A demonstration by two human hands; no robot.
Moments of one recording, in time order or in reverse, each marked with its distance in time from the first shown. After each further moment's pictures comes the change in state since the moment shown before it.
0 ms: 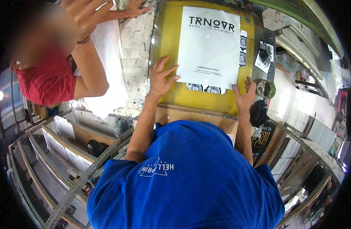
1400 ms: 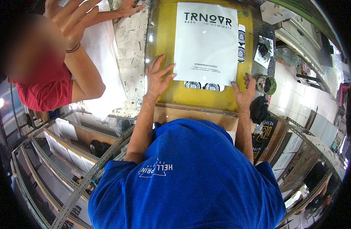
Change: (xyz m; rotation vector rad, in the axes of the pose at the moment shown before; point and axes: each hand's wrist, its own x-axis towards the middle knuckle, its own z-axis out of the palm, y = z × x) left_hand 0.001 0.005 -0.004 0.040 -0.013 0.012; right_hand 0.000 -0.002 -0.002 0.014 -0.006 0.006
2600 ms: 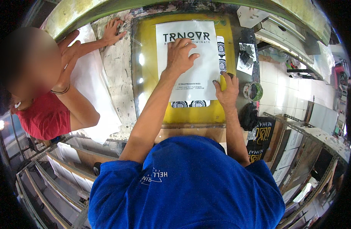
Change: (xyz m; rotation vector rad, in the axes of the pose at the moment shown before) left_hand 0.191 0.093 0.068 0.011 -0.013 0.261; right_hand 0.049 -0.020 0.020 -0.151 0.038 -0.091
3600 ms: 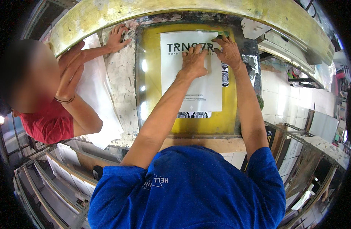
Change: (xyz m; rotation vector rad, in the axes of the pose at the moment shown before) left_hand 0.040 0.019 0.026 0.176 -0.433 -0.229; right_hand 0.206 0.034 0.055 -0.255 -0.371 -0.315
